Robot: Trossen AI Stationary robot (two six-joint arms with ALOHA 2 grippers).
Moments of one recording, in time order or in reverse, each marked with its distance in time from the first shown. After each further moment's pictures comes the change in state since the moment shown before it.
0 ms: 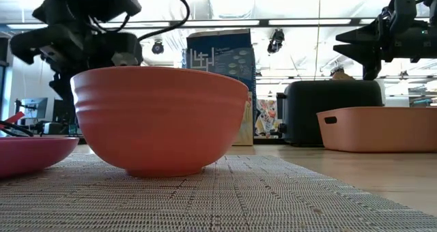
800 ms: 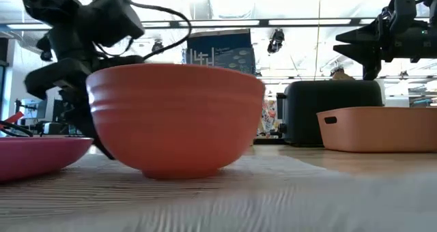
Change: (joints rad) left arm 0.025 0.155 -0.111 0.311 0.002 0.042; right arm 0.000 0.000 0.000 0.000 0.000 0.000
